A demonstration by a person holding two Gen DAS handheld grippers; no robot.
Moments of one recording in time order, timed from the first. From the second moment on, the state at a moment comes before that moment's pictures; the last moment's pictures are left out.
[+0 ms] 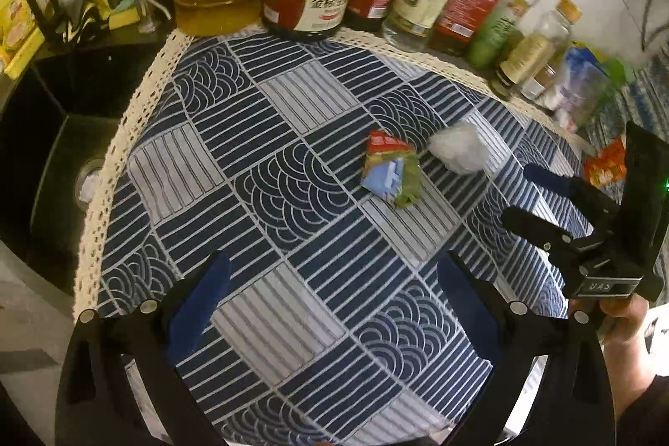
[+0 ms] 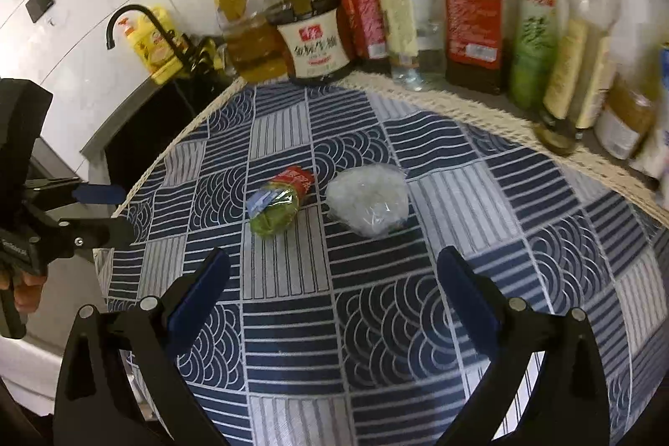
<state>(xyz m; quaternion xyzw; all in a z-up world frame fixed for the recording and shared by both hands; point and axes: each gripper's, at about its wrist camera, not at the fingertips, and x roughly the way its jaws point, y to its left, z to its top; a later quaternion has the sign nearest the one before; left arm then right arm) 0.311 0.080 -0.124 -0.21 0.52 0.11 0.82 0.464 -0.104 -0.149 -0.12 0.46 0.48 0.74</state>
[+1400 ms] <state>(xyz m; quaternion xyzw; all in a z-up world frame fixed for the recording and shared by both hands) 0.427 0.059 -0.182 -0.16 0.59 0.07 0.79 0.507 -0.149 -0.147 -0.12 0.44 0.51 0.73</state>
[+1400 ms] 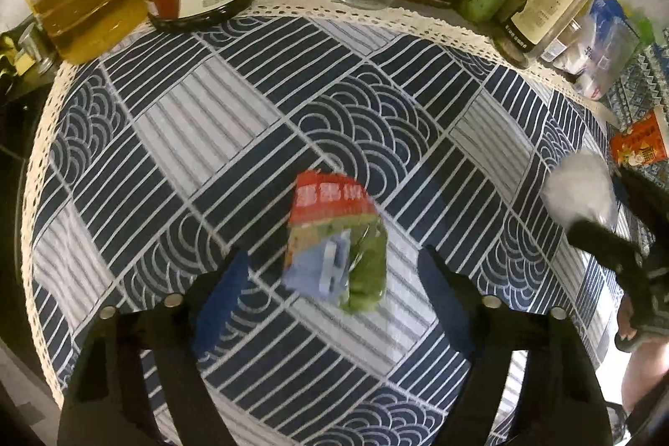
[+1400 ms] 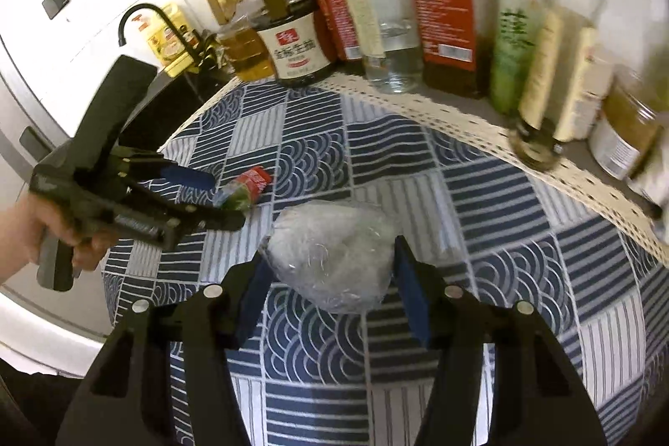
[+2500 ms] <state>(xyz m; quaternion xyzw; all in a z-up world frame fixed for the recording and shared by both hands) 0.304 0.046 -0.119 -0.14 0.54 -0.02 0.83 0.376 -0.166 -0.119 -0.09 0.46 0.41 0.78</state>
